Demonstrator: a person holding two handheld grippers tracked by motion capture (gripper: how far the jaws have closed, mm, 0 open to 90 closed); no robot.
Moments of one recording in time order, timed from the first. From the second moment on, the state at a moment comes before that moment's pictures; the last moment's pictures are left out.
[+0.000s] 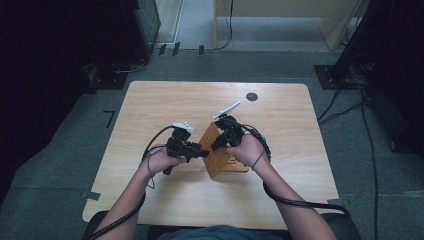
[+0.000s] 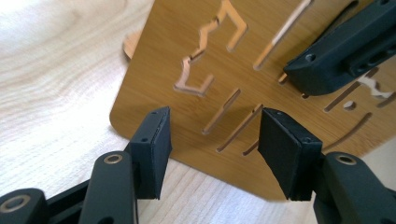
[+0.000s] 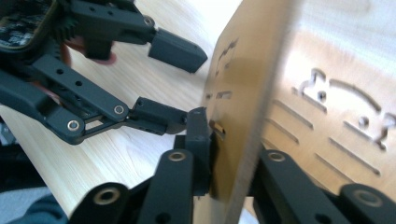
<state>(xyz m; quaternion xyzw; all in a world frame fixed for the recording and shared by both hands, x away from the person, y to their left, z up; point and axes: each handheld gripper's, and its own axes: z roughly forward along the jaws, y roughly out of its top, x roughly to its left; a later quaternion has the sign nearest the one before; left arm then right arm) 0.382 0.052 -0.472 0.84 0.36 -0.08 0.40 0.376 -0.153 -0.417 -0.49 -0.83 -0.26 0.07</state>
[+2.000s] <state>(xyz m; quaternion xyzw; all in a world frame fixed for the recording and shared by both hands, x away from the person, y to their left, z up) 0.383 0.056 -0.479 0.87 0.35 -0.01 0.35 0.387 -0.230 -0.390 -0.52 -0.81 -0.21 -0.18</state>
